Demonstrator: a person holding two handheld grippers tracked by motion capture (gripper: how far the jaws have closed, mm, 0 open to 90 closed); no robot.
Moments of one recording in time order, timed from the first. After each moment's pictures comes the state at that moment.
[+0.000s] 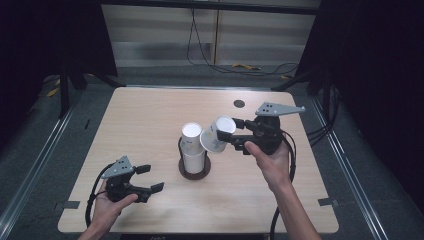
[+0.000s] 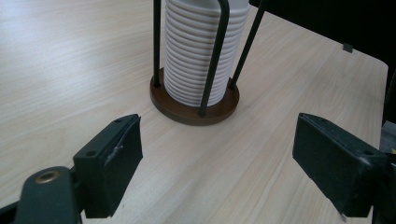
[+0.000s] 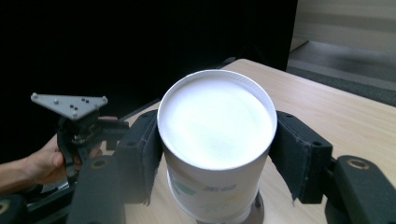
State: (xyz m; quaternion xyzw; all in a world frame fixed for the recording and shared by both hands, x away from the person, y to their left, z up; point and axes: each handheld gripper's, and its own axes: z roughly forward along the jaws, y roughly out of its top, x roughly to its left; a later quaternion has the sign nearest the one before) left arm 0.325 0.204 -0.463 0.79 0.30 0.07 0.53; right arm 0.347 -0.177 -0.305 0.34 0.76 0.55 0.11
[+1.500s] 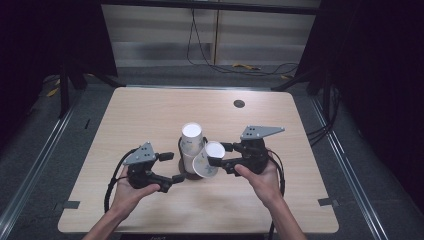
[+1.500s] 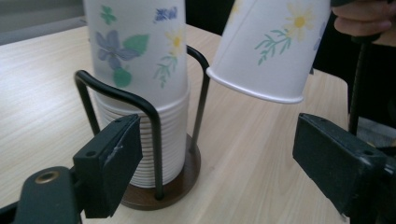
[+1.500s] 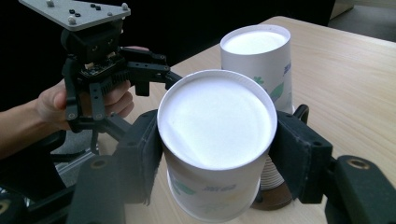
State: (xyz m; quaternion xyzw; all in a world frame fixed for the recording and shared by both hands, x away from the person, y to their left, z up) left arm 0.339 0.147 -0.427 0.80 0.22 0.06 0.56; right arm 0.336 -0.160 -0.360 0.31 0.79 0.53 0.05
